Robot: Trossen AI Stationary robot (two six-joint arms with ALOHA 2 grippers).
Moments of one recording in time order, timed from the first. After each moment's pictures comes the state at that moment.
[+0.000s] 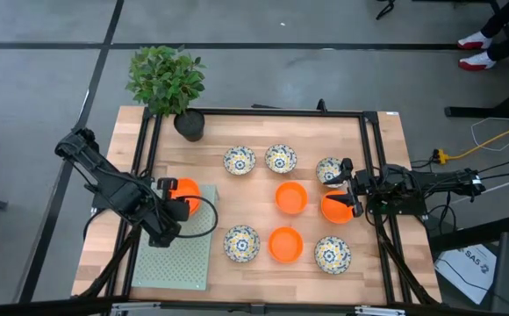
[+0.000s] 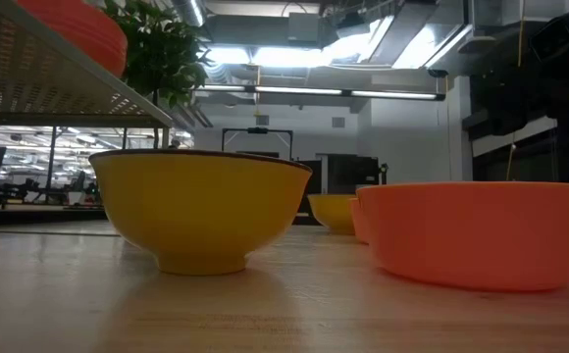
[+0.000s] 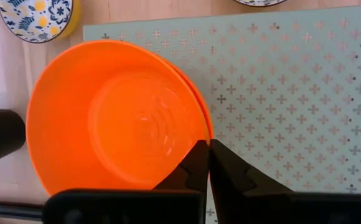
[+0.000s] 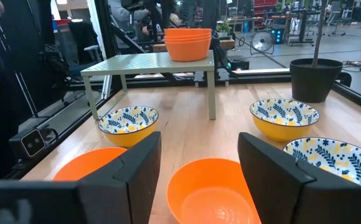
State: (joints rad) left arm -0.67 1.36 1.40 -1.46 -0.27 -0.64; right arm 0.09 0.07 0.01 0.02 -0.01 0.07
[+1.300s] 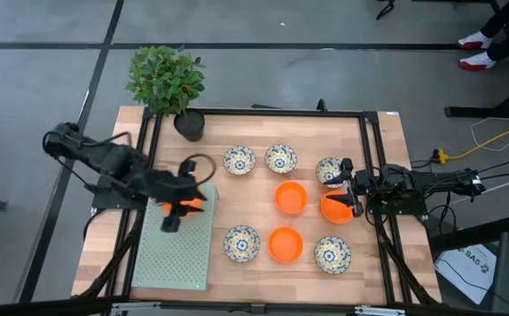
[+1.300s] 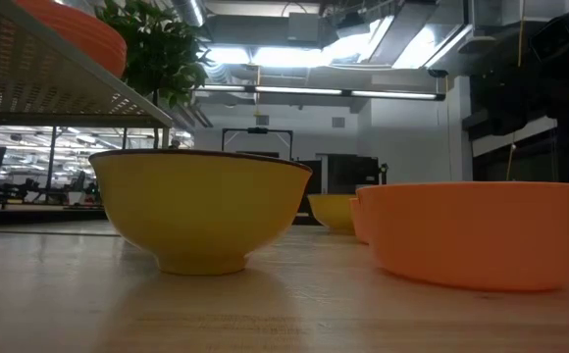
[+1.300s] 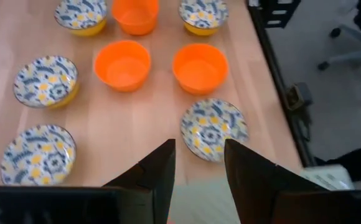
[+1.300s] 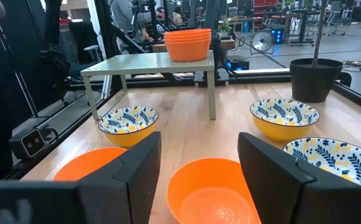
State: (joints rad) left arm -0.40 1.20 1.40 -0.97 -0.19 -0.25; right arm 0.09 0.07 0.01 0.02 -0.01 0.07
